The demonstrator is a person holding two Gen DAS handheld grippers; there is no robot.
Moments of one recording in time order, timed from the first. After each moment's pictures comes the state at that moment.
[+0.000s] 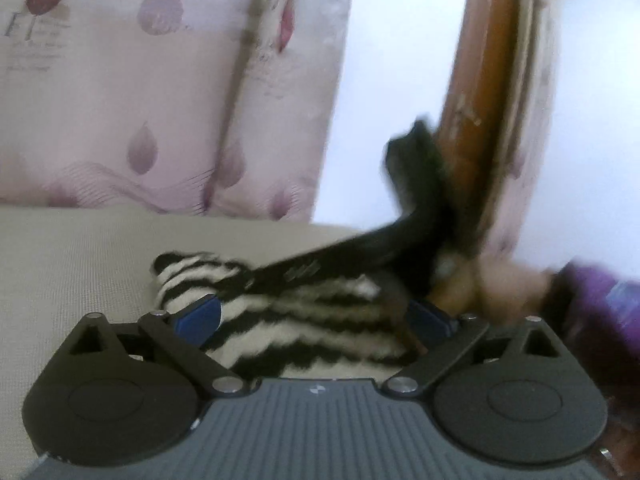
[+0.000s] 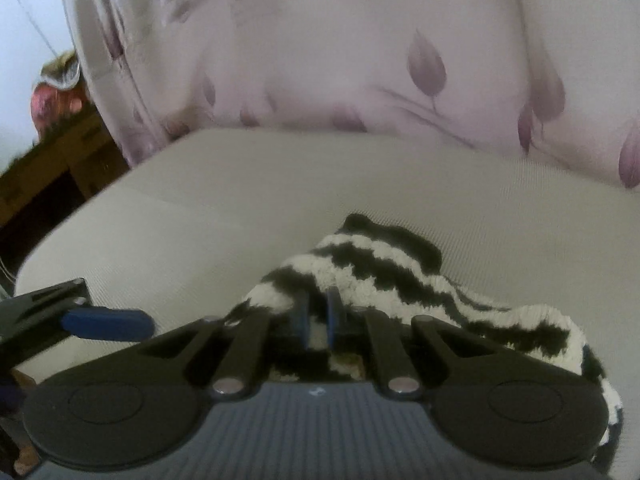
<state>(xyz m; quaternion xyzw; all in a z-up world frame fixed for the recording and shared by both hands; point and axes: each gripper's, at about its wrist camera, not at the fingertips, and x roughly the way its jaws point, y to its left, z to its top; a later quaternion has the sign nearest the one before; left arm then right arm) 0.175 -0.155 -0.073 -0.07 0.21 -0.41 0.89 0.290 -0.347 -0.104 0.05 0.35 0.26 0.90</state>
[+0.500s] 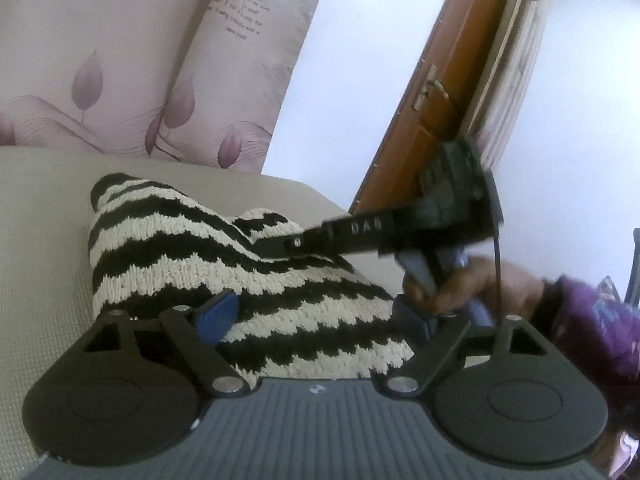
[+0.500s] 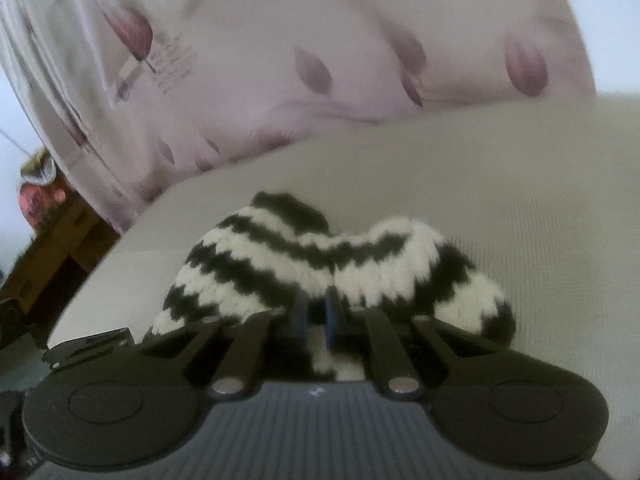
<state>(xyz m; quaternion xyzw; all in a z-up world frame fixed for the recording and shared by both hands) 0.197 -0.189 -0.110 -0.09 0.28 -0.46 0.83 0.249 -0.444 -0.128 0.18 0.34 0.21 0.90</state>
